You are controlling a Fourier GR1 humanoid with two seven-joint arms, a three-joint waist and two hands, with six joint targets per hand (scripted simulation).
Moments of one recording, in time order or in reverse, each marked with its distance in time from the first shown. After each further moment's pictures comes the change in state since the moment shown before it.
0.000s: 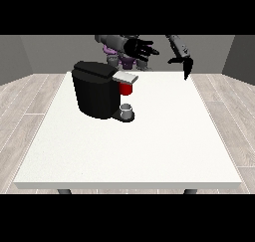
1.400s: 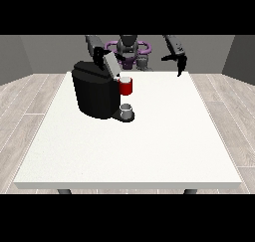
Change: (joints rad) left arm 0.132 -0.058 -0.022 -0.156 -0.038 0.050 0.042; right arm 0.341 -0.072 -0.122 -0.150 -0.145 0.103 -0.102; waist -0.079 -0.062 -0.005
